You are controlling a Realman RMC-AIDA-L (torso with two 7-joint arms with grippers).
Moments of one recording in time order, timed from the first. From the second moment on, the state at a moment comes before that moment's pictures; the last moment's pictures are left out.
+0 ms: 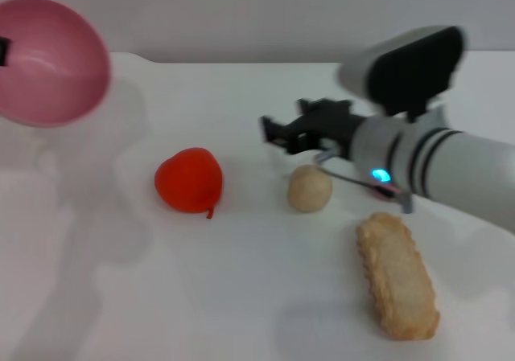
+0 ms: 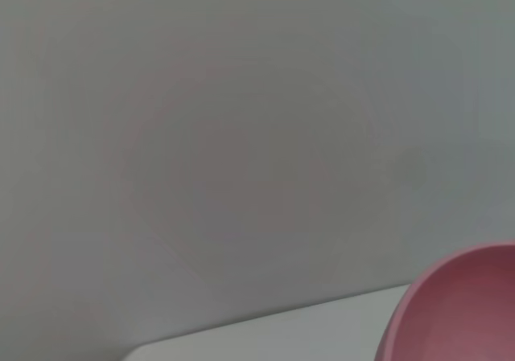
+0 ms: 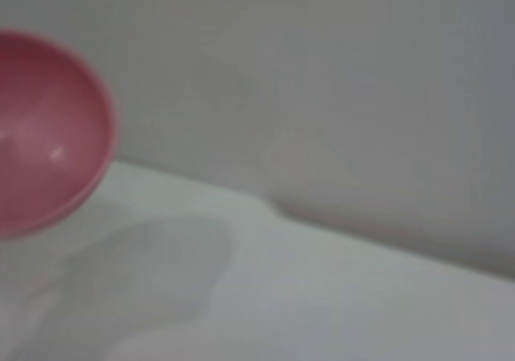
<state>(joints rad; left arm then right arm) -0.31 -2.06 1.68 1.74 0.33 -1.15 -0.26 0.39 2.07 -2.06 -1.26 0.51 0.36 0.00</state>
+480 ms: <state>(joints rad) -0.33 -2.06 1.66 1.74 0.34 -1.15 -0.21 0.54 2.08 -2.18 -1.16 0.63 0.34 0.00</state>
